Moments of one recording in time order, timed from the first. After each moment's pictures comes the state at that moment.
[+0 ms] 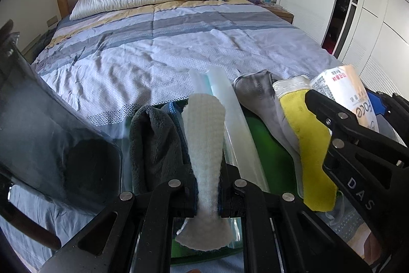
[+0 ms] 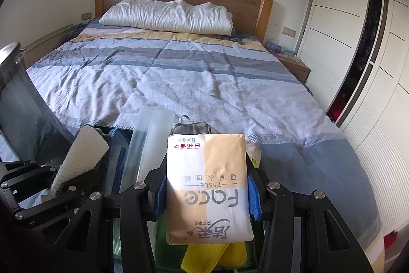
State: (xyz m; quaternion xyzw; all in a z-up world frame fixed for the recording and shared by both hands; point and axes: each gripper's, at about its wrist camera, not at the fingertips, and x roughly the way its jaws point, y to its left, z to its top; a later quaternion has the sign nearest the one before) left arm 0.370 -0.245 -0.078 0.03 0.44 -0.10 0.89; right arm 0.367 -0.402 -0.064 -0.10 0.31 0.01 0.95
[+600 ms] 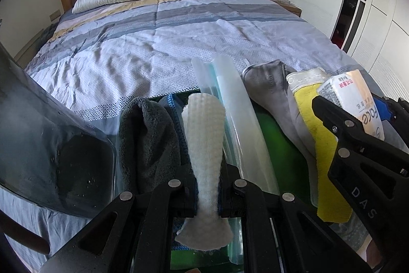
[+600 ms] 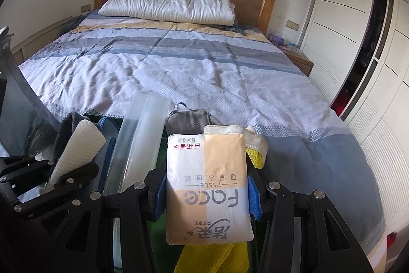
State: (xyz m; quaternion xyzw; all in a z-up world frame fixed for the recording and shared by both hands) left arm 0.385 -0.250 -0.102 0.04 0.45 -0.08 0.89; right arm 0.393 -0.406 -0.090 -0.10 0.33 0.01 0.94
